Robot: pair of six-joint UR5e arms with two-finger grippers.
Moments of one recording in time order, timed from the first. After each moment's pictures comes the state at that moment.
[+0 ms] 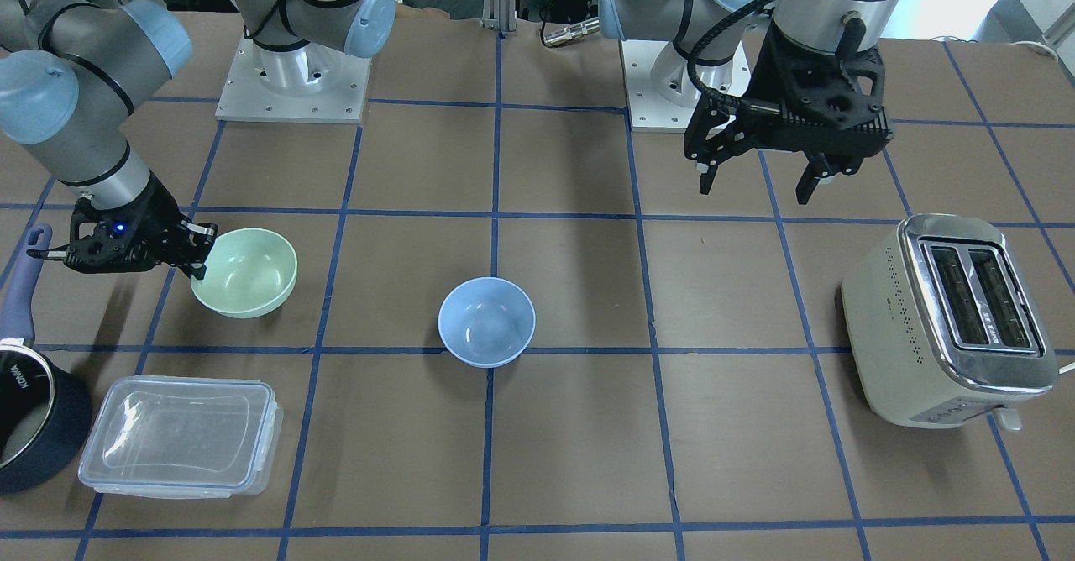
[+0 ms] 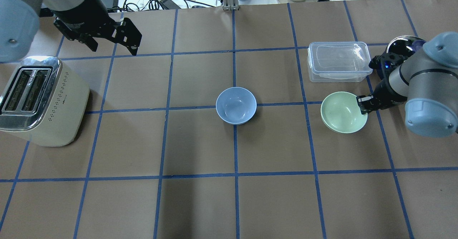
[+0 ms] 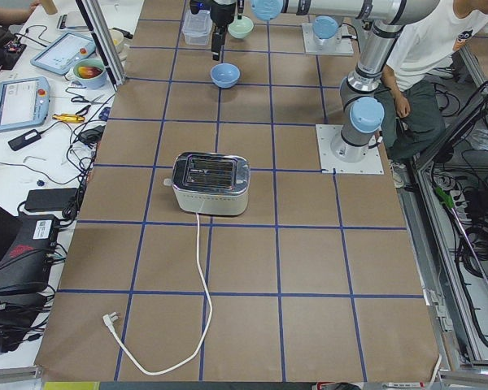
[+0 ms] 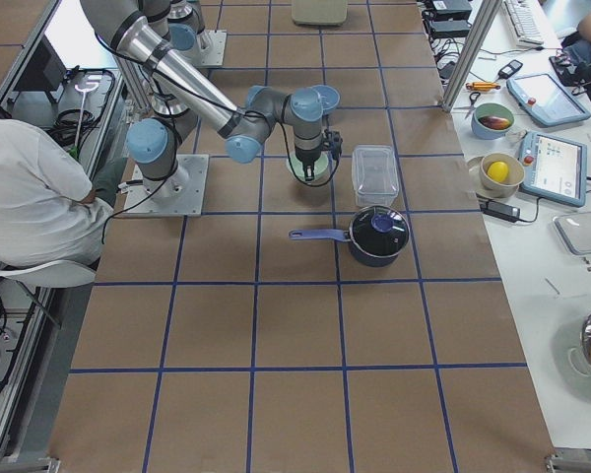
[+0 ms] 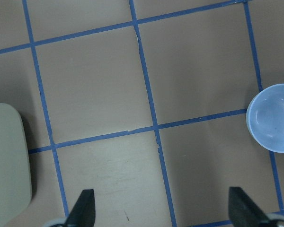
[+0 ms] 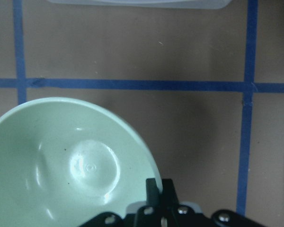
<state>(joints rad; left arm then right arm) -1.55 -1.57 -1.53 -1.47 1.60 0.15 1.22 -1.50 2.10 -2.20 -1.47 -0.35</state>
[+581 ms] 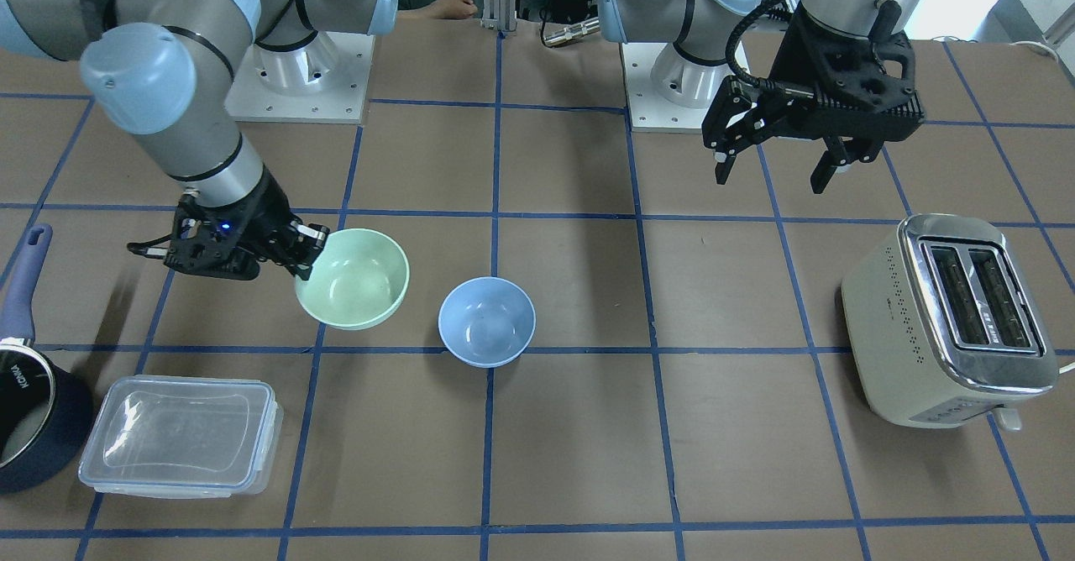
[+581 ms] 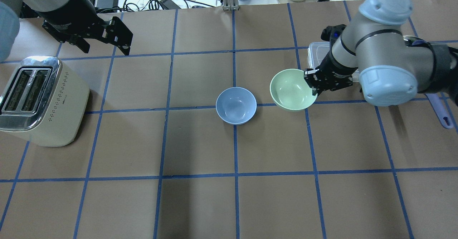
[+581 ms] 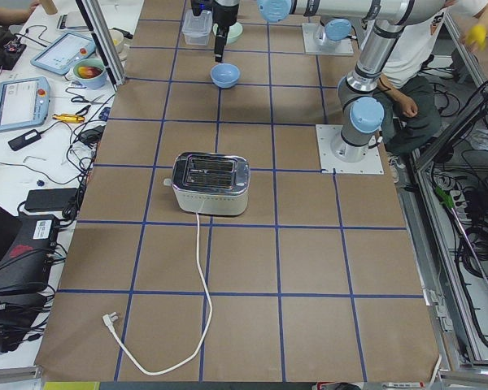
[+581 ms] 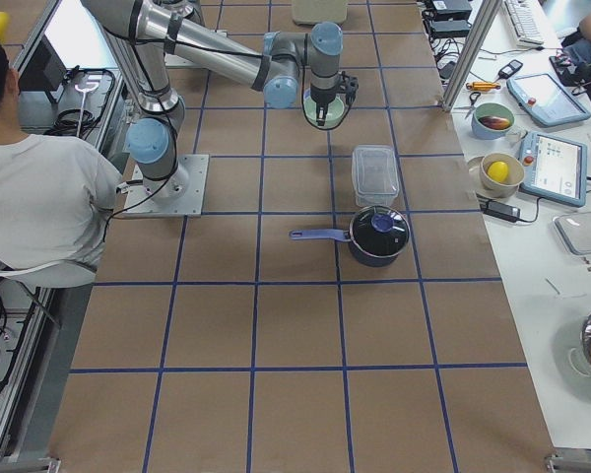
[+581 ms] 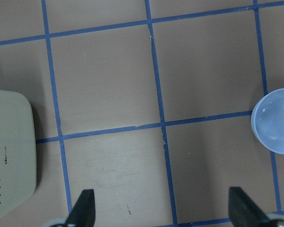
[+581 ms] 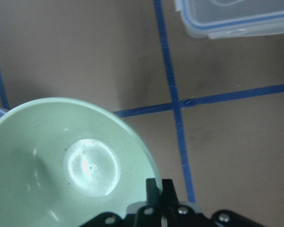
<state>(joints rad) -1.53 -1.55 -1.55 -1.48 1.57 0.16 1.57 -1.46 1.89 -2.03 -1.45 0.19</state>
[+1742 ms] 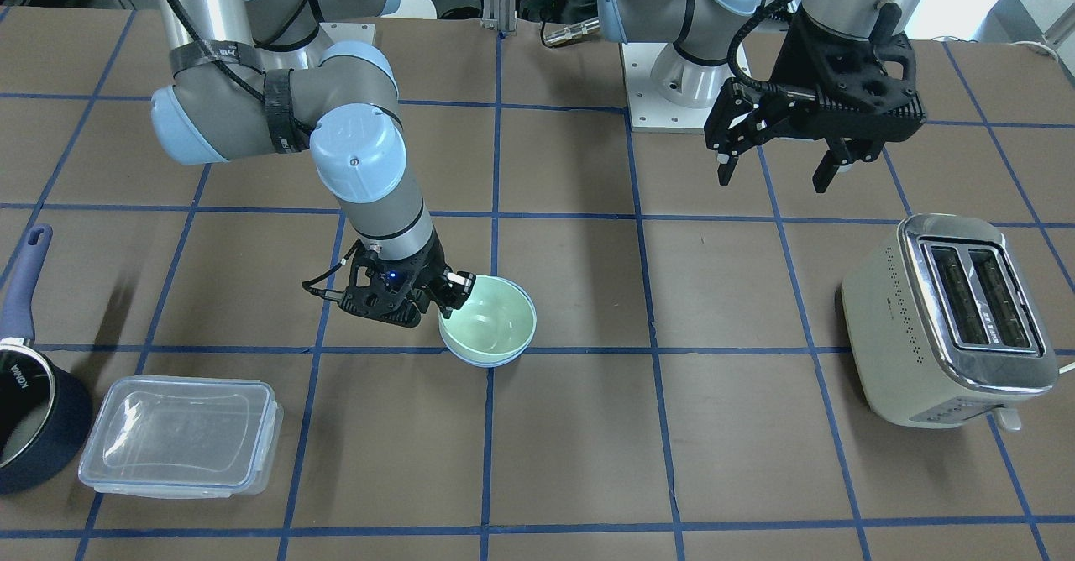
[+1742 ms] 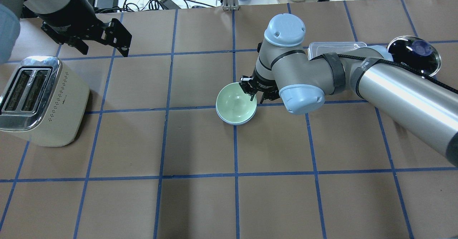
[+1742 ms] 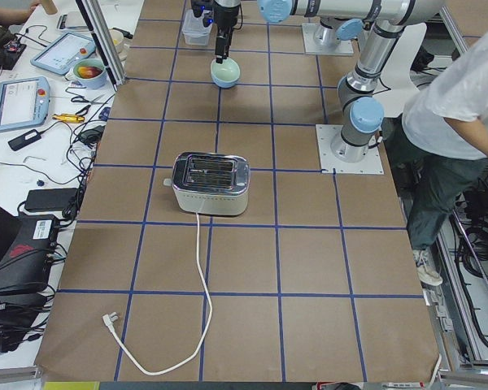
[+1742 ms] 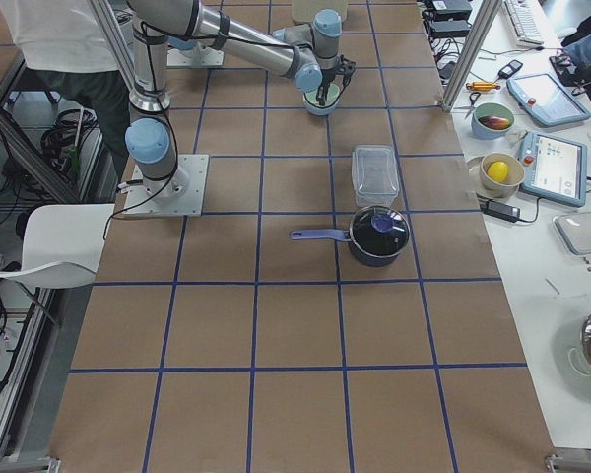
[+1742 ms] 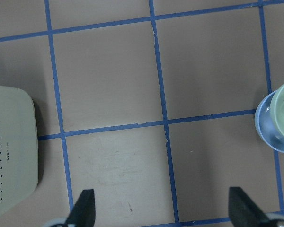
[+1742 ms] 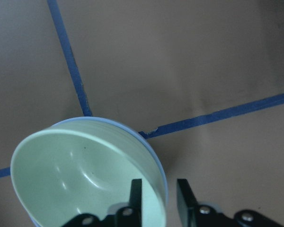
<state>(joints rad) -1.53 -1.54 -1.55 -1.47 1.58 0.15 1.81 -1.24 1.81 -2.21 -1.45 0.52</state>
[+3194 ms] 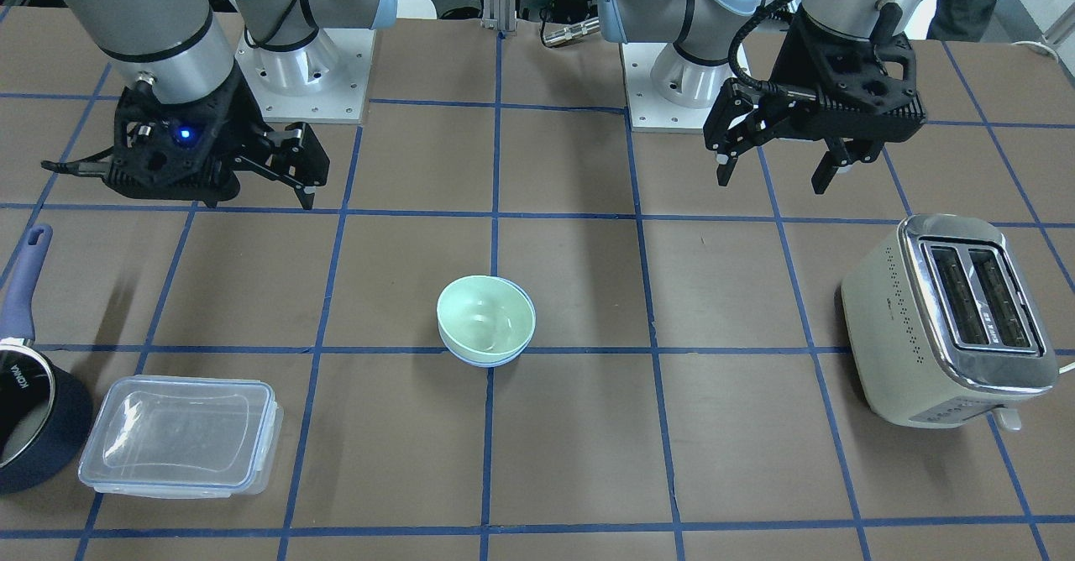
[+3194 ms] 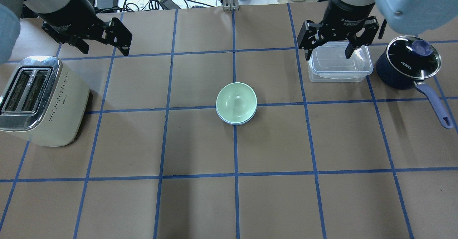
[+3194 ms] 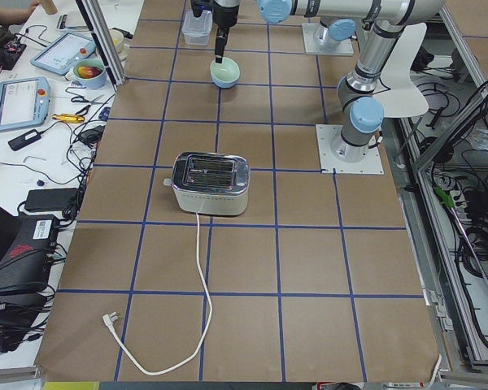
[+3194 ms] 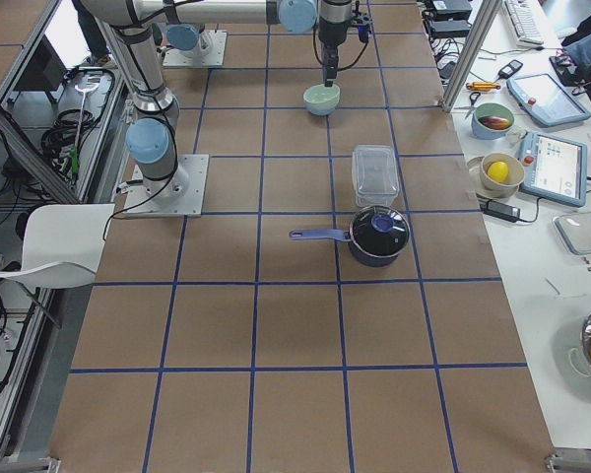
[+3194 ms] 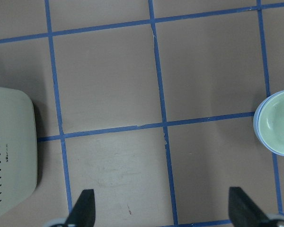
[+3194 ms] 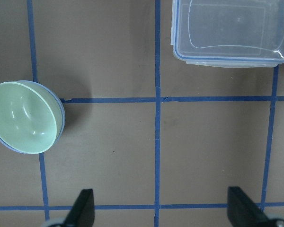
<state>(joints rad) -1.53 -1.54 -1.55 -1.47 1.58 0.15 1.60 -1.50 1.49 -1.57 -1.58 0.03</state>
